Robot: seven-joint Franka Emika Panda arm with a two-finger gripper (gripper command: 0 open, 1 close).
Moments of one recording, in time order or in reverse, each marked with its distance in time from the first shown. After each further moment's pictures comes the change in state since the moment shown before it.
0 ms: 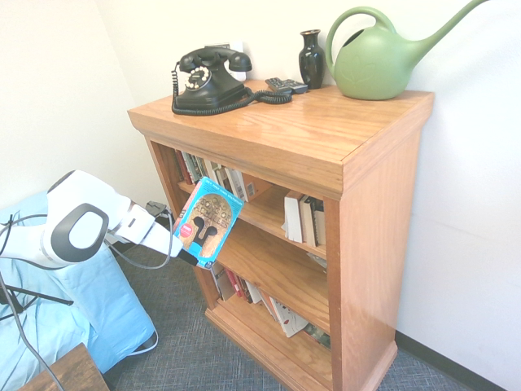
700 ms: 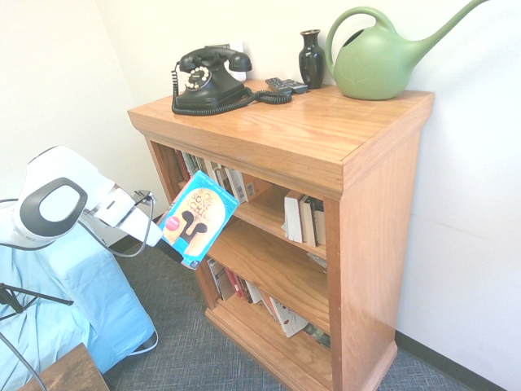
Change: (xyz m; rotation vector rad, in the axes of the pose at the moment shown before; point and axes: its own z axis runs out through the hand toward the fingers) arm 0.012 0.000 -0.053 -0.144 -0.011 0.028
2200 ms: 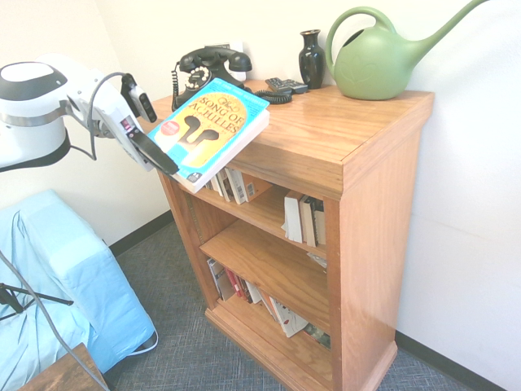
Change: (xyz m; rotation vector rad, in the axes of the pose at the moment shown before) arm 0.142 -0.002 -0.147 -0.575 0.427 0.068
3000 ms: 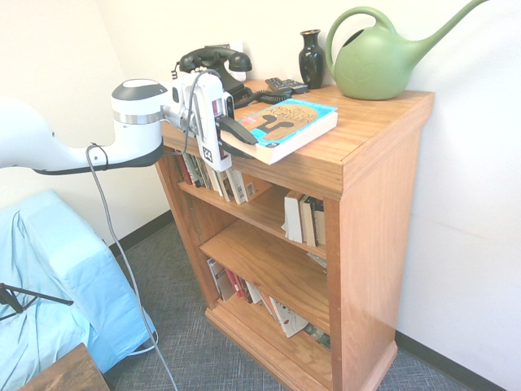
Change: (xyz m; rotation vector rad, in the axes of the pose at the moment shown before) arm 0.055 -0.153 0.075 -0.321 0.194 -0.271
